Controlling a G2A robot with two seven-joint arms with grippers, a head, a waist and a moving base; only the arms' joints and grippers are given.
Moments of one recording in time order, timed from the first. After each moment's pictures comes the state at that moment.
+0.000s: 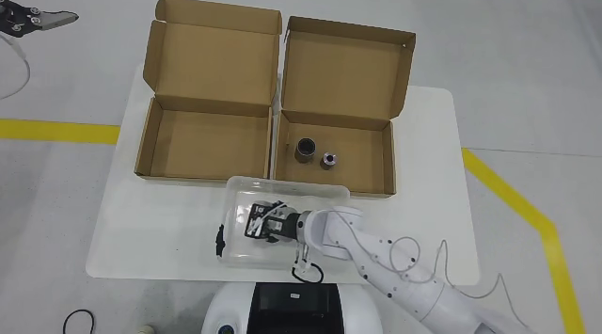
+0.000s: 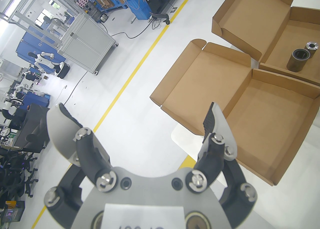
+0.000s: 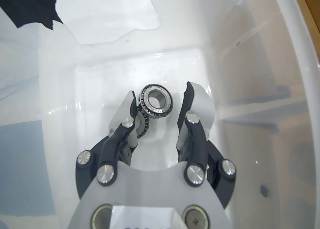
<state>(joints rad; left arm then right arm) 0.60 -0.17 -1.14 -1.49 0.83 -0.81 -0.08 -1.06 -1.36 0.54 -1.41 -1.39 -0.47 0.35</state>
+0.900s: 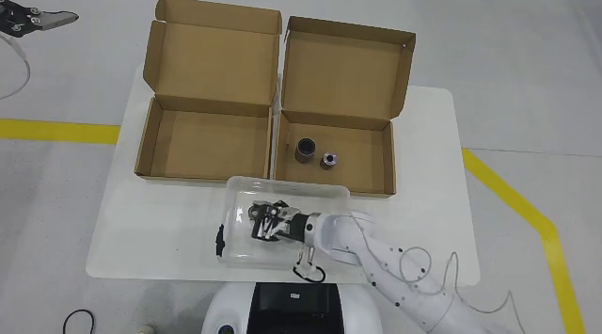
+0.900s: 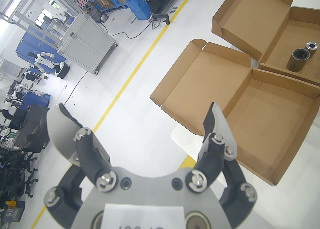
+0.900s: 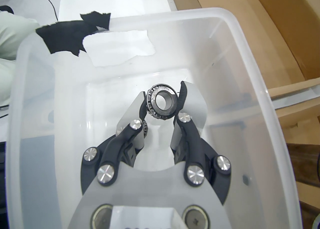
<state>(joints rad) 0.60 -0.17 -1.14 -1.49 0.83 -0.81 -0.08 -1.16 -1.32 0.65 -1.47 -1.46 -0.52 0.11</state>
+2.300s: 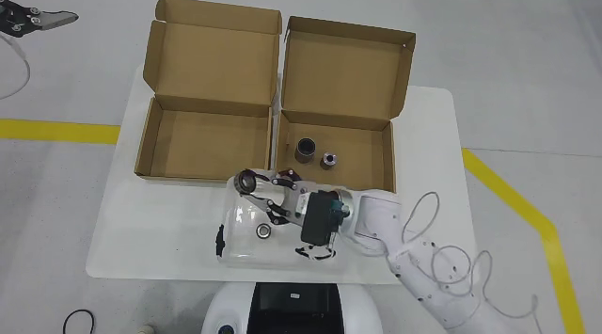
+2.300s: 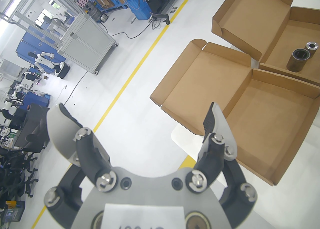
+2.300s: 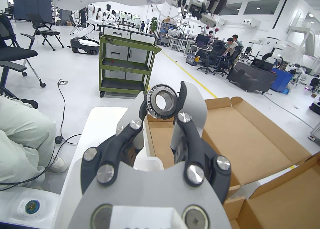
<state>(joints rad) 0.60 -0.17 -1.14 -1.49 0.83 -0.81 -0.08 -1.16 -1.28 0.81 -1.73 -1.50 -0.62 -0.45</state>
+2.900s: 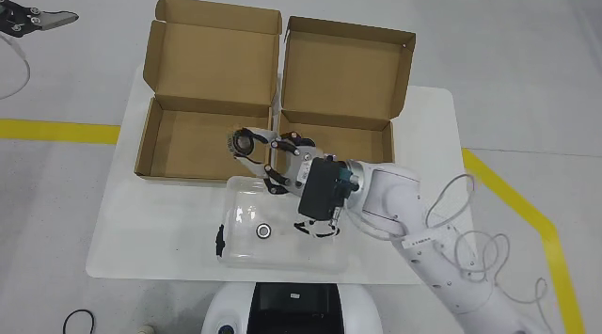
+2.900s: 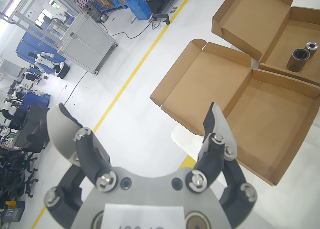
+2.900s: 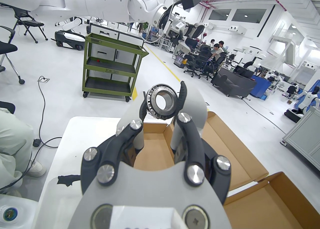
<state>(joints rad) 0.60 -0.17 -1.14 -1.49 0.83 -0.81 -0.08 -1.04 -1.30 0.87 -1.84 -1.35 -0.60 -0.23</state>
